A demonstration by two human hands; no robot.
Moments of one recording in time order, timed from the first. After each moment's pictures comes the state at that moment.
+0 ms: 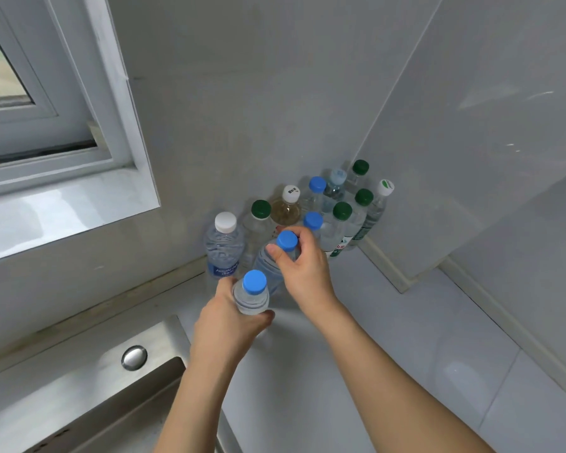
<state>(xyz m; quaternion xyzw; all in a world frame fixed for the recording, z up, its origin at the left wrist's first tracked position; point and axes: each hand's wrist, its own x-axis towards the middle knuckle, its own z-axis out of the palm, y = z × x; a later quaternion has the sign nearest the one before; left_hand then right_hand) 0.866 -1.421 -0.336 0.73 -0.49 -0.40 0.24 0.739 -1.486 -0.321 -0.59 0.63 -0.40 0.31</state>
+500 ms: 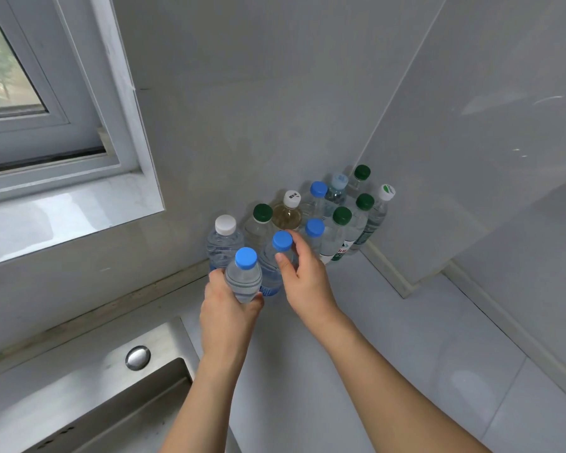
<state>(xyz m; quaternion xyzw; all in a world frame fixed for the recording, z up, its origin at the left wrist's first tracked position) 0.856 -1.439 -0.378 0.74 -0.46 -0.30 0.38 0.733 -1.479 -0.329 -0.65 0.60 -0.37 0.29</state>
